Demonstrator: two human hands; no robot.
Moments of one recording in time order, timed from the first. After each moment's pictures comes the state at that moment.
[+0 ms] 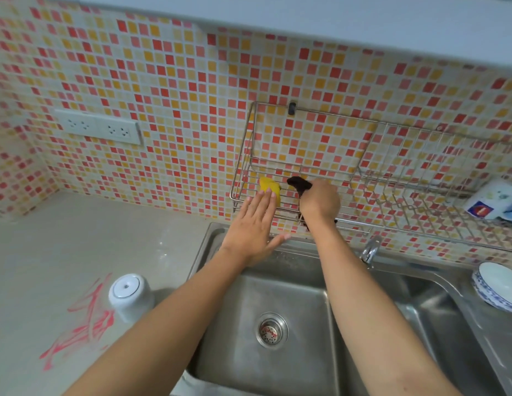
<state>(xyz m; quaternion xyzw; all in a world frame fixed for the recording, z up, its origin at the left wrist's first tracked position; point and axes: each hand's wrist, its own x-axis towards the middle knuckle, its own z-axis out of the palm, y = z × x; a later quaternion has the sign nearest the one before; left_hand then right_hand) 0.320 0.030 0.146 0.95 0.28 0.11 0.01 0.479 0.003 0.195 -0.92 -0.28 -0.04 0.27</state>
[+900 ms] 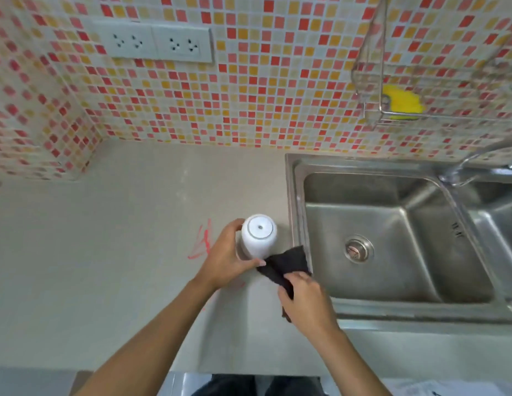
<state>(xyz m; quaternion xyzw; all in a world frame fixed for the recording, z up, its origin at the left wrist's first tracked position) -0.009 0.142 -0.027 0.82 0.32 0.13 0.46 0.097 -0.038 -0.029 -0.89 -0.41 0.15 0.13</state>
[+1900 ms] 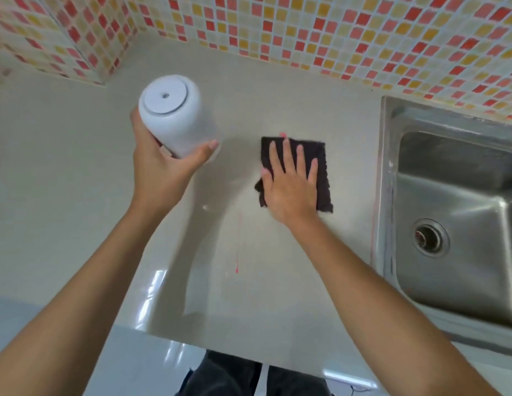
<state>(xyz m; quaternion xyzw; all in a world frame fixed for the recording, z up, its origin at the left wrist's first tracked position) -0.124 0.278 -0.014 0.67 0.45 0.41 0.43 0.071 0.193 -0.115 -0.85 -0.51 0.07 0.03</state>
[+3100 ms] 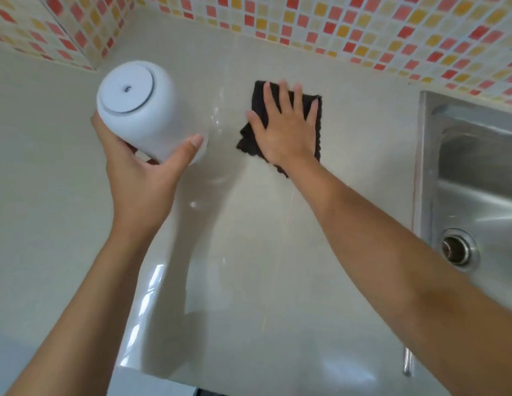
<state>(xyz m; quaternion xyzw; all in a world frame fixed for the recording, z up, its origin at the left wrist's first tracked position) -0.137 0.298 -0.032 0.61 0.49 0.47 0.41 0.082 0.321 -0.110 -0.84 -0.54 0.08 0.04</state>
